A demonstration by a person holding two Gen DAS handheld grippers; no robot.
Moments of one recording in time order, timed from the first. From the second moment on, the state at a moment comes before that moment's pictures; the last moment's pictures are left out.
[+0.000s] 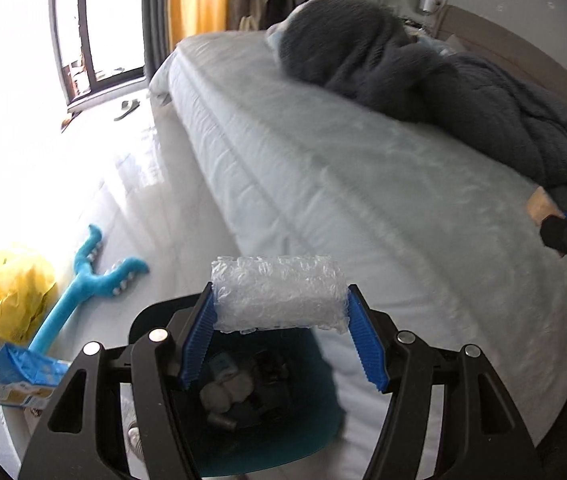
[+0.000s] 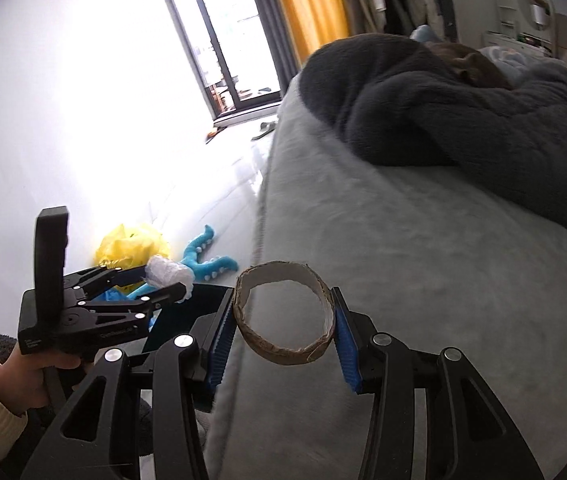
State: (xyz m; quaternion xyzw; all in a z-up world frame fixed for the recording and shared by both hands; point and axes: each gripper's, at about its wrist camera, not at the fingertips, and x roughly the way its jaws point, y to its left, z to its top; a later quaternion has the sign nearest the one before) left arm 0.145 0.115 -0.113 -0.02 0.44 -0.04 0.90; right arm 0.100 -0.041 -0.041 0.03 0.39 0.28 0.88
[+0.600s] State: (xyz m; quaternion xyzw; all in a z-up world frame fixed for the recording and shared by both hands) left arm 0.136 0.192 -0.188 -0.06 0.57 -0.01 0.82; right arm 0.116 0.074 -0.075 -0.01 0.43 0.35 0.83
